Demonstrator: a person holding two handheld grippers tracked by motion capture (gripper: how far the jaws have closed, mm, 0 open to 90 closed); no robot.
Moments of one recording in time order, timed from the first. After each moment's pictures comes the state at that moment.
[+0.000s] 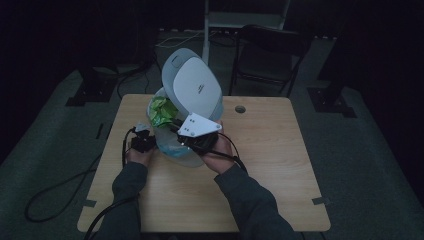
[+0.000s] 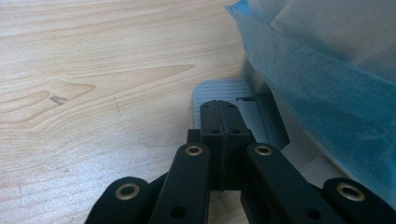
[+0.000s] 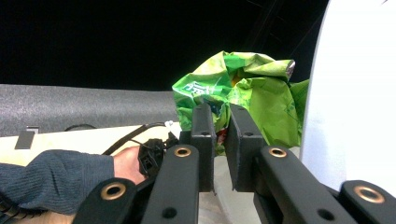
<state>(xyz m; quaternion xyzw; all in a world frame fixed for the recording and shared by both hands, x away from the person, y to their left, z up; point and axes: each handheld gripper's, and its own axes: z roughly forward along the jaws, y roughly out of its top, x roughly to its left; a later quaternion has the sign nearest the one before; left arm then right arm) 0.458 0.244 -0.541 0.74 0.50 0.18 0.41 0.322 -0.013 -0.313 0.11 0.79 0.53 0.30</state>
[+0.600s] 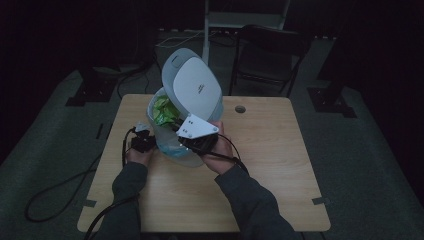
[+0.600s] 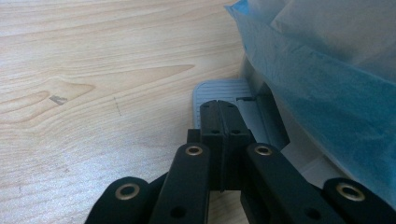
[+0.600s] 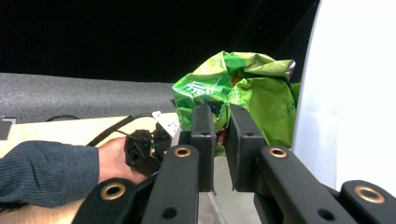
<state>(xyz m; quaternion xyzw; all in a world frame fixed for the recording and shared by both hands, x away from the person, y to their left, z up) 0.458 0.244 -0.541 0.74 0.50 0.18 0.41 0.321 -0.012 -0.316 0.12 0.79 0.51 0.33</state>
